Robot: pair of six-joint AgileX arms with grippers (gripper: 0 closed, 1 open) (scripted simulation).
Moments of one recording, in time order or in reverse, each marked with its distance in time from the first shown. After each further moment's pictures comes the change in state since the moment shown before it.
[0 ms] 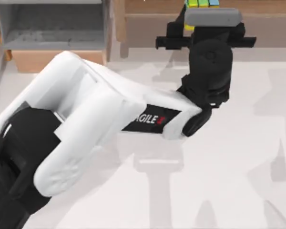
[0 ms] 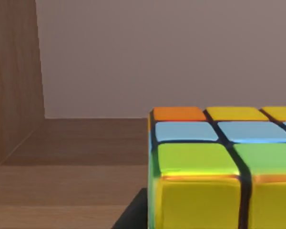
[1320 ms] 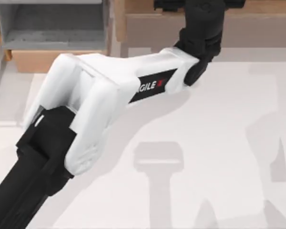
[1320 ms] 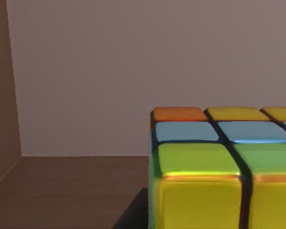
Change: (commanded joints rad) left arm 0.129 0.262 0.562 -0.329 0.128 -0.040; right arm 0.000 0.000 0.000 0.000 0.000 0.000
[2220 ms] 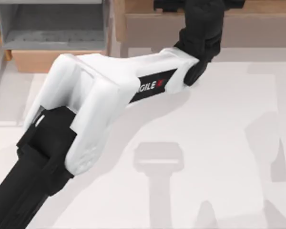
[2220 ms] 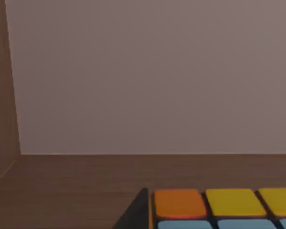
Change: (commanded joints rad) left arm 0.000 0.000 0.000 0.000 0.000 0.000; right arm 0.000 0.000 0.000 0.000 0.000 0.000
